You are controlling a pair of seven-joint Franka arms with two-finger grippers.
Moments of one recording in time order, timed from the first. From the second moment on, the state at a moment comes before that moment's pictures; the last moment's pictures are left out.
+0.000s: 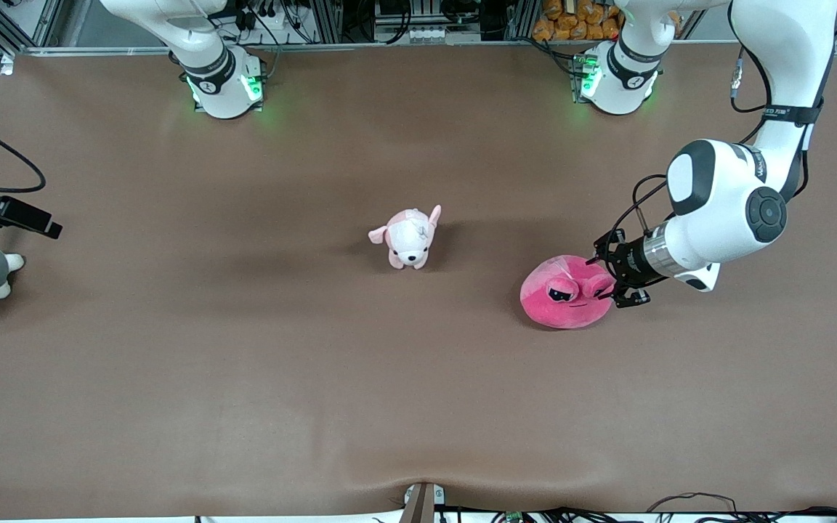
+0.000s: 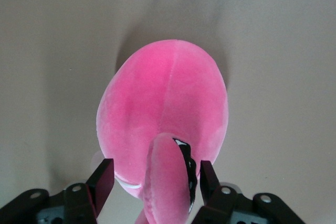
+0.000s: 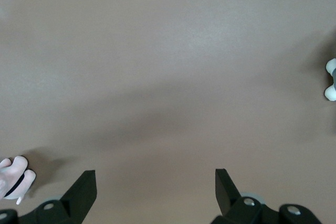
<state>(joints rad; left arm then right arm) 0.04 0.28 -0.27 -1.97 -0.28 2.23 -1.91 0.06 0.13 -0.17 -1.47 0.08 1.54 0.13</state>
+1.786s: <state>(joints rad) 0.06 0.26 -0.27 -1.70 -0.32 1.92 -1.96 0.05 0.13 -0.17 -1.47 0.08 1.51 0.24</state>
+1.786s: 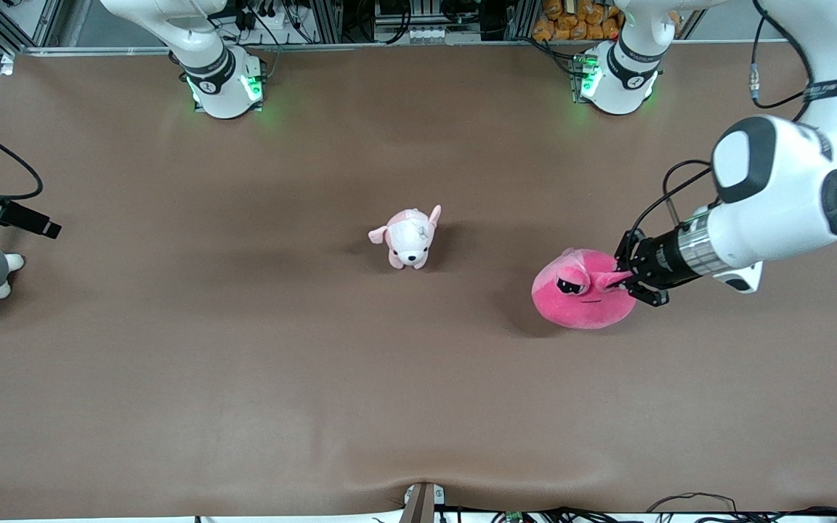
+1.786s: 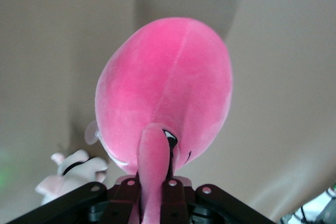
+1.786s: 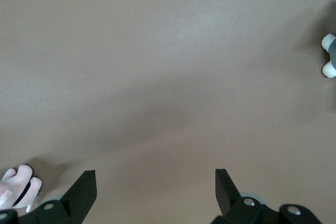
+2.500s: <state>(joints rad) 0.04 0.23 -0.49 -1.53 -0.57 1.93 -2.24 0.15 0.13 -0.15 -1.46 0.32 1.48 0.90</state>
